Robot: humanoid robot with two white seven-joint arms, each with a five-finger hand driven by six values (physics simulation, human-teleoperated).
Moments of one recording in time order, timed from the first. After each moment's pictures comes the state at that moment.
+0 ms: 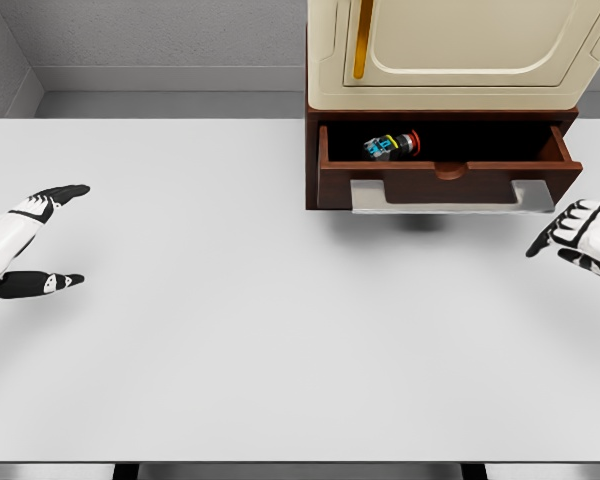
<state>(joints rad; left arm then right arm) 0.08 0.46 0.29 -1.60 -0.28 -0.61 -0.47 0.17 -1.30 0.14 -1.75 0.40 -0.61 -0.16</state>
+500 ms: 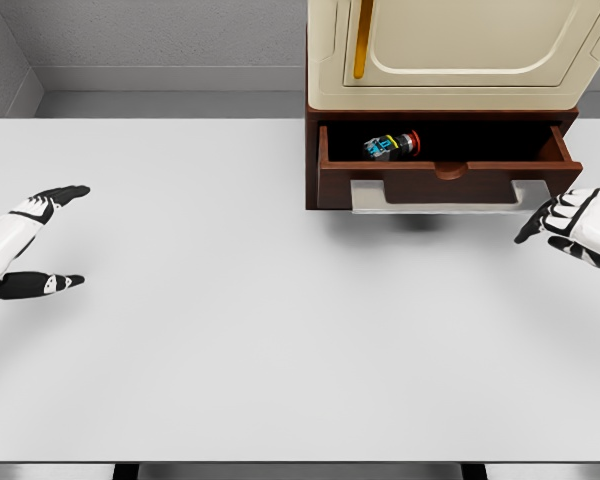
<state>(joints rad) 0.08 0.46 0.29 -1.60 -0.28 -0.61 -0.47 0.12 -1.26 0.14 -1.76 0.42 -0.61 -0.16</state>
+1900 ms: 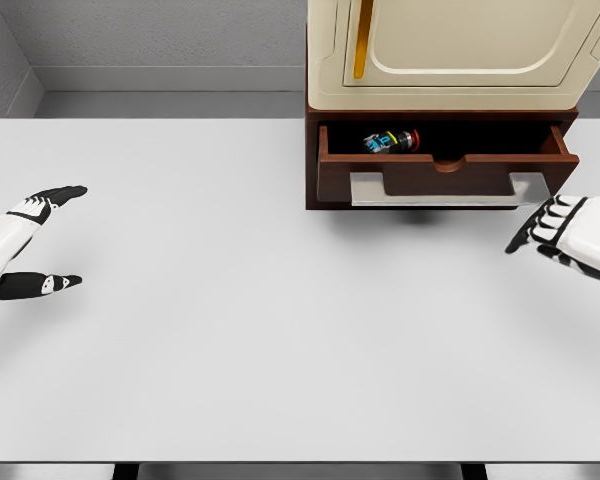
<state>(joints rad) 0.08 0.46 0.30 -1.60 -0.28 -0.61 -0.47 0.09 -1.22 0.18 -1.76 0.47 -0.61 -0.16</state>
